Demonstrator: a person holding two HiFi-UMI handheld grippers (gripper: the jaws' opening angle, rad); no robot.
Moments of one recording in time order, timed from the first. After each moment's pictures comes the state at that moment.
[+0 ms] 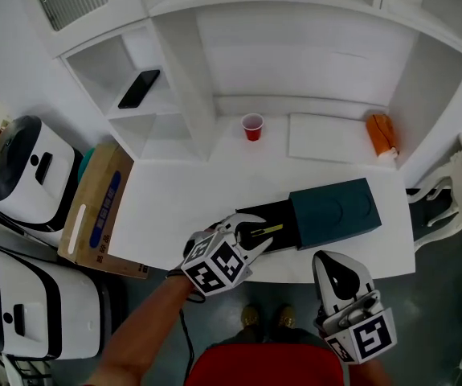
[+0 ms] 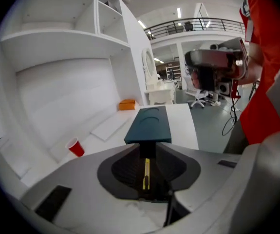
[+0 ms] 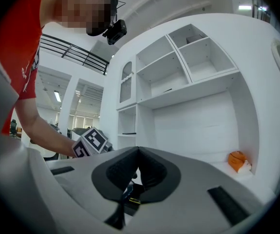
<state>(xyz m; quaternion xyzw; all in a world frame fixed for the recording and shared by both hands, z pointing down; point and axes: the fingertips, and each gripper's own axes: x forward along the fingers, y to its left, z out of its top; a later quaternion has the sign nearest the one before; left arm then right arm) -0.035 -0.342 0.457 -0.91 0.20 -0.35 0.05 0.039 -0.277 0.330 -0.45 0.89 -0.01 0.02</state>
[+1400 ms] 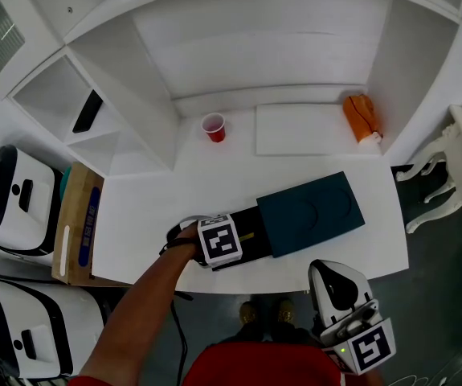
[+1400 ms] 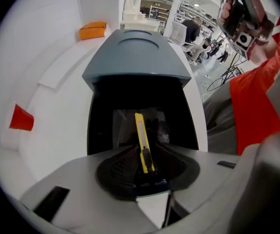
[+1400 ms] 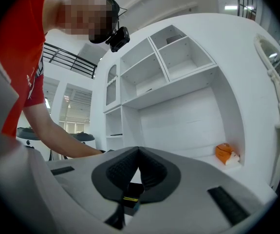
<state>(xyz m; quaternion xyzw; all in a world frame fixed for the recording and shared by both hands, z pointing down) -0.043 -0.359 0.596 -0.75 -0.01 -0.65 -0.08 0.106 -0.295 0.352 -0.48 0.88 -0.04 0.03</state>
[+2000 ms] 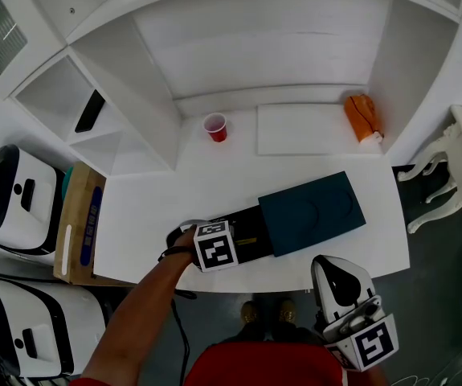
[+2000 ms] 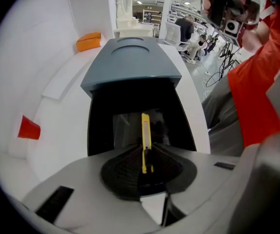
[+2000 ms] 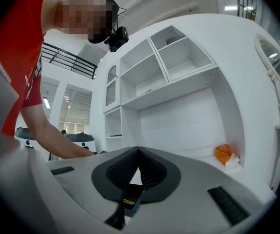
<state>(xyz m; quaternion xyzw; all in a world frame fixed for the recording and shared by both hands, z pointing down) -0.042 -0.356 0.591 -0.77 0.00 -0.64 -0.03 0.109 -0.301 0.345 -0.48 0.87 -0.04 0.05</state>
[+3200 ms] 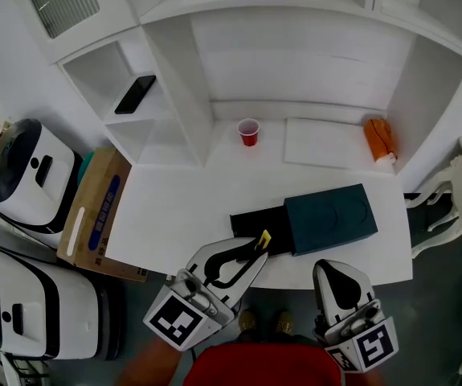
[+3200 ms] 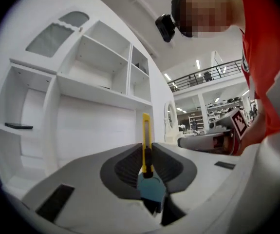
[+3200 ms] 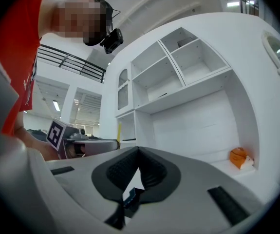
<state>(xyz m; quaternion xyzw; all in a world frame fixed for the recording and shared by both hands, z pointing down) -0.031 -0.292 0.318 -0.94 0.33 -0.04 0.01 0.059 -0.274 0.321 -0.44 0.89 -0.03 0.06</state>
